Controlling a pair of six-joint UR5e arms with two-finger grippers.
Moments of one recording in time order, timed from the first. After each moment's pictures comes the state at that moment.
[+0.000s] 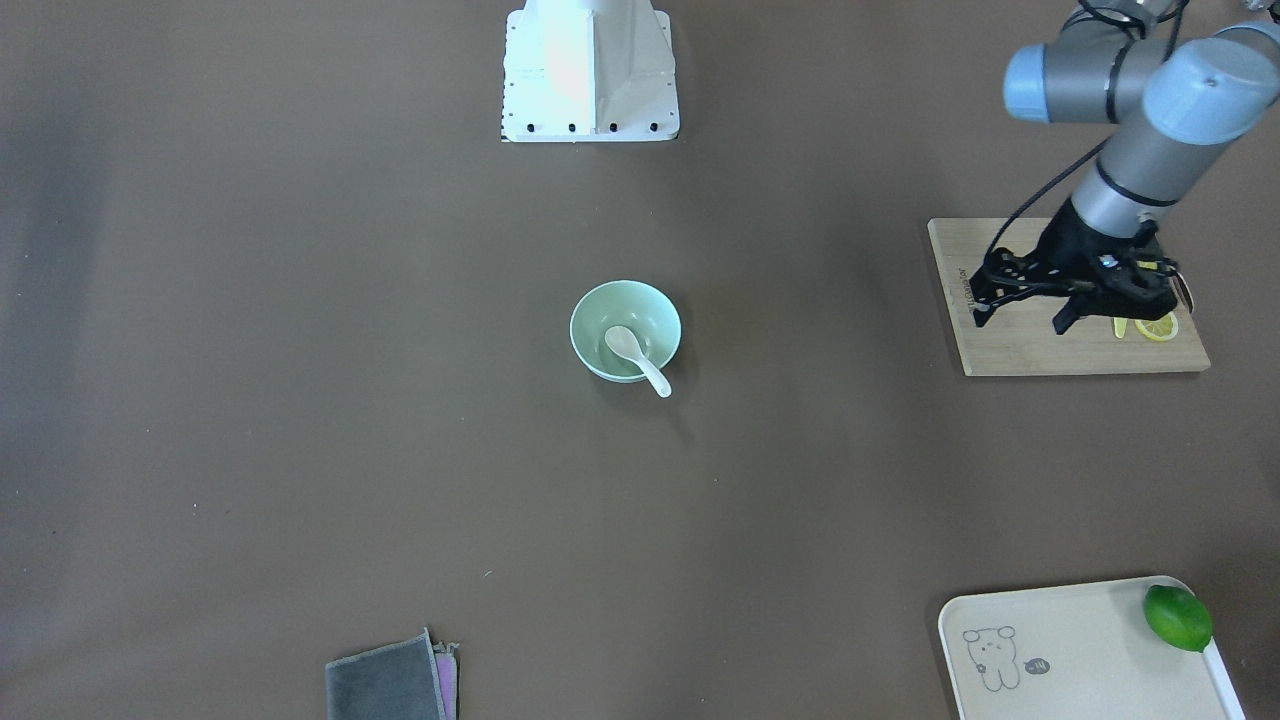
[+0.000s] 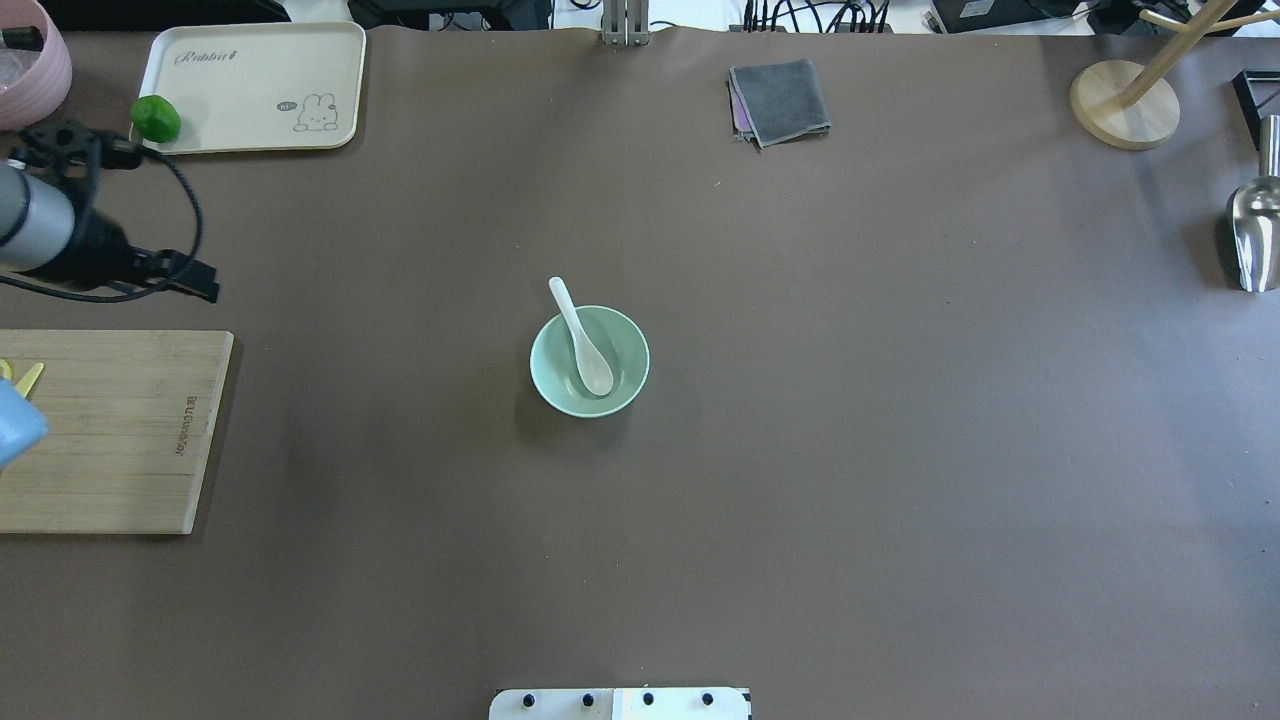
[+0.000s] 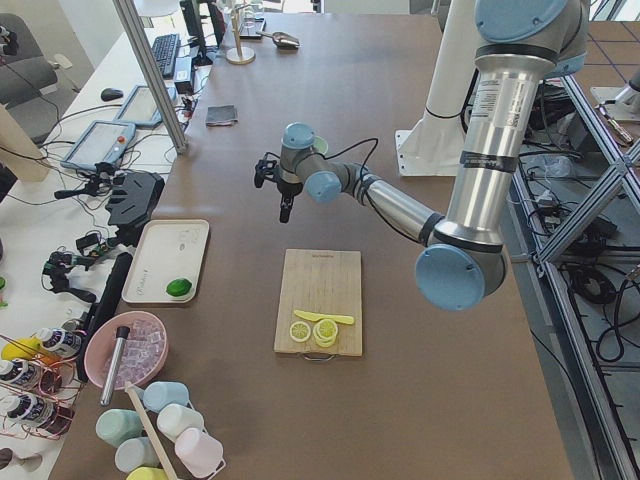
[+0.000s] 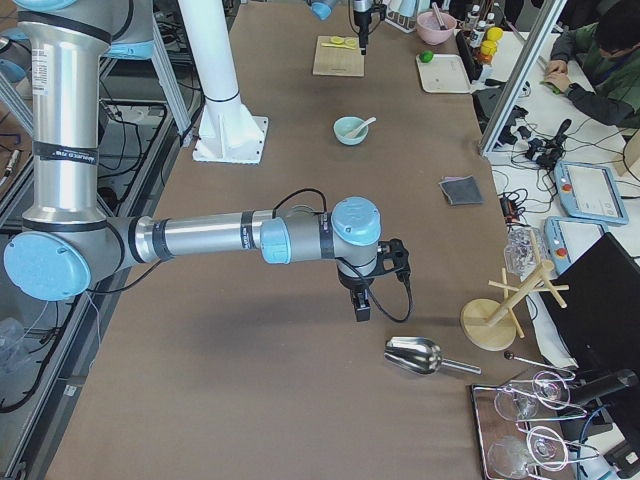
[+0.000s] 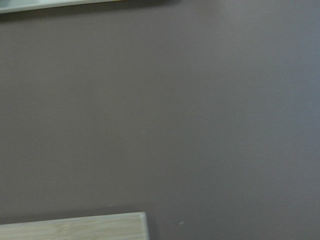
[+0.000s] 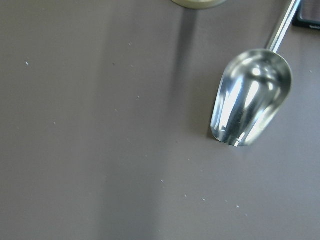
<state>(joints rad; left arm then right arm) -1.04 -1.63 -1.83 -1.91 -2.15 -0.64 1.58 -1.65 1.79 -1.63 2.37 -0.15</state>
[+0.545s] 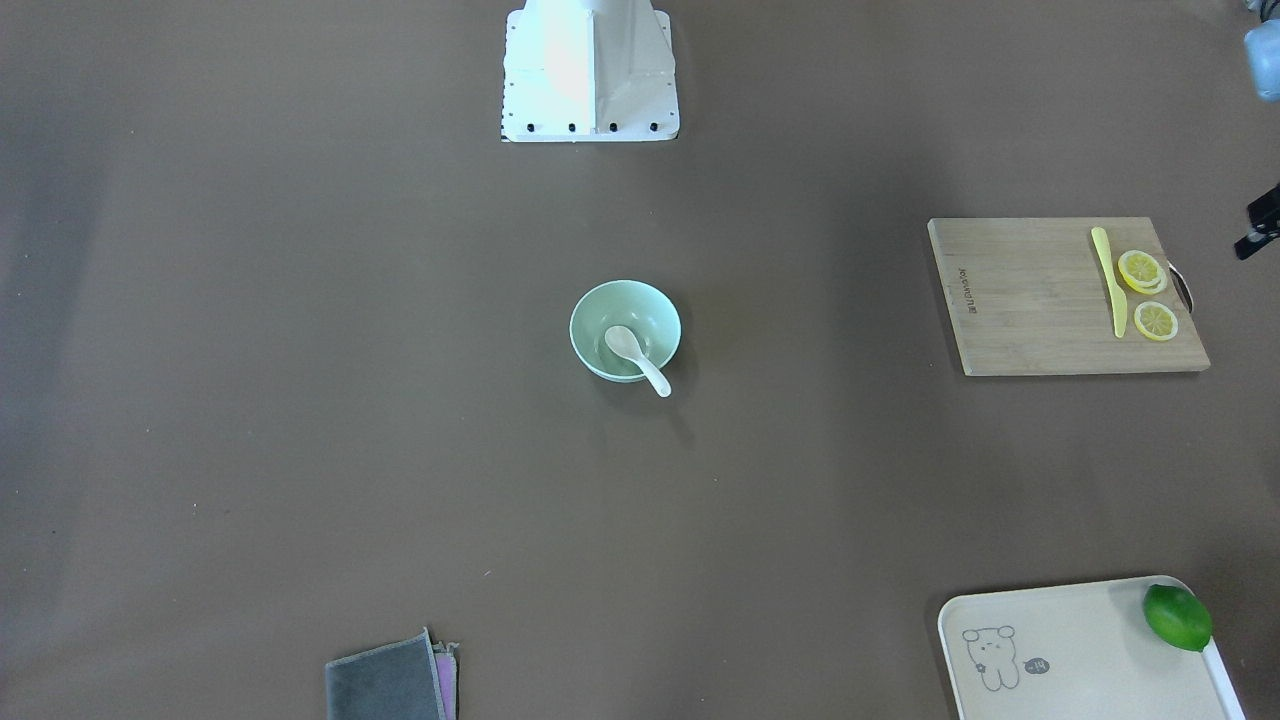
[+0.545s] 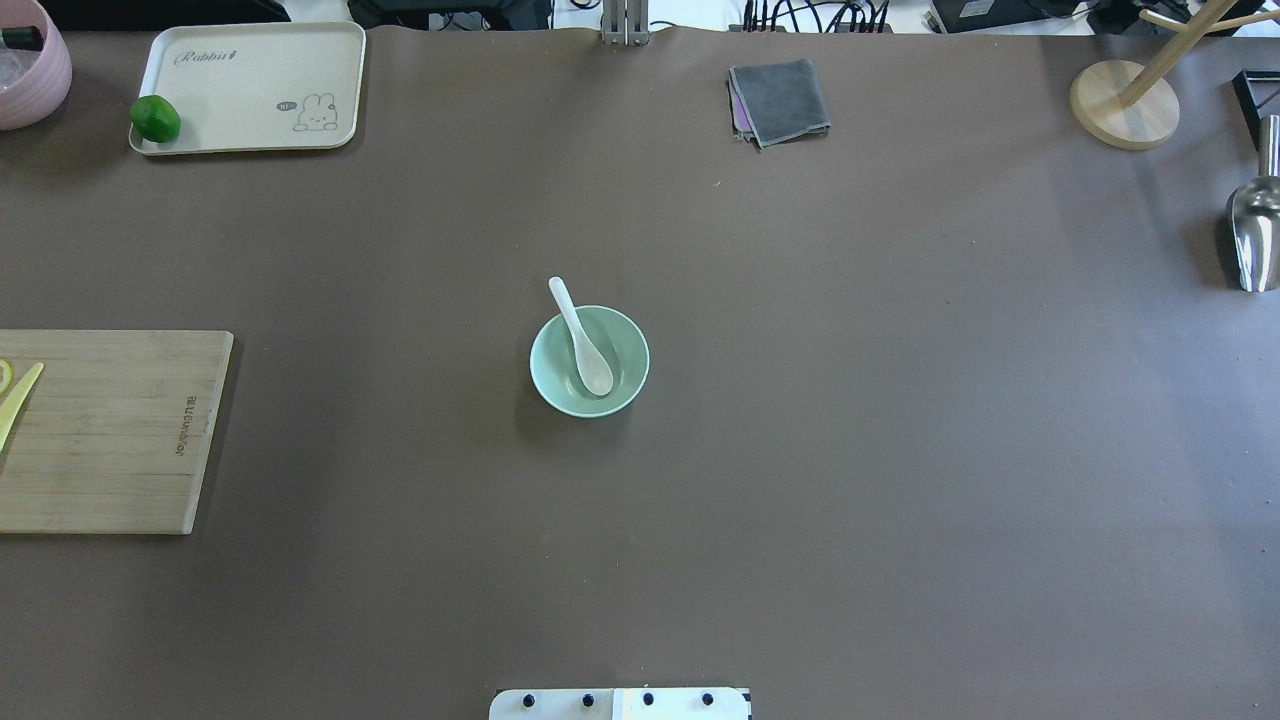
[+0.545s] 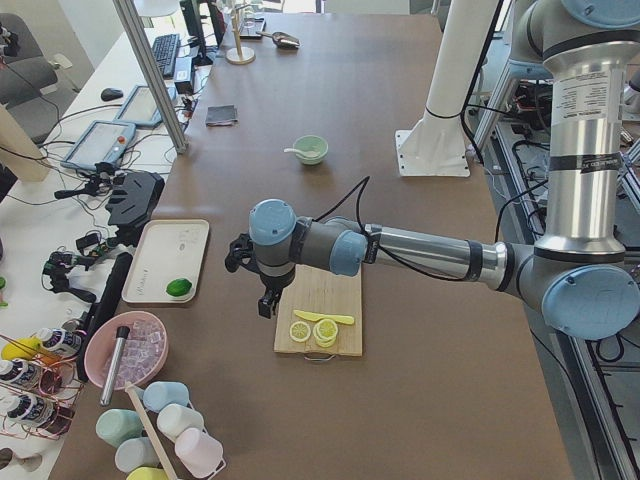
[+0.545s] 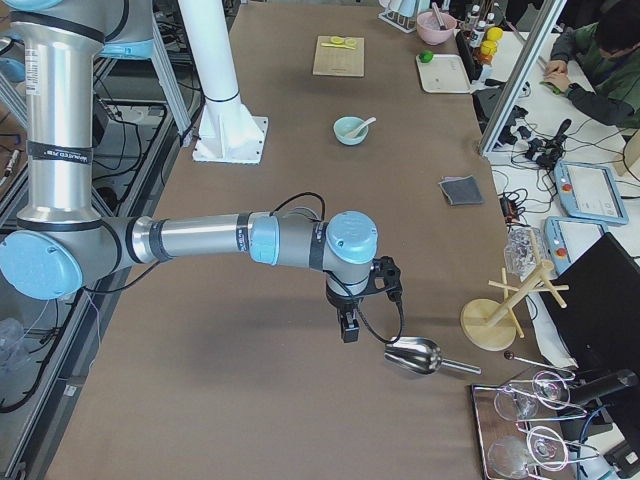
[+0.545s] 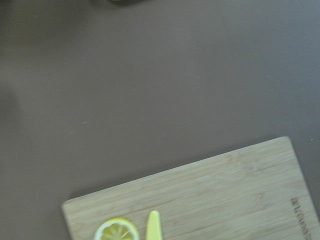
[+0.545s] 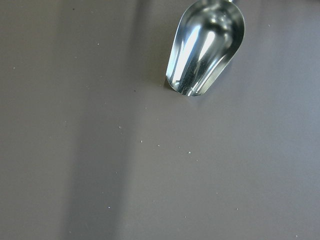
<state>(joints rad) -1.54 -1.53 -1.76 -1.57 -2.40 0.19 1.63 -1.66 1.79 -1.75 2.33 -0.30</state>
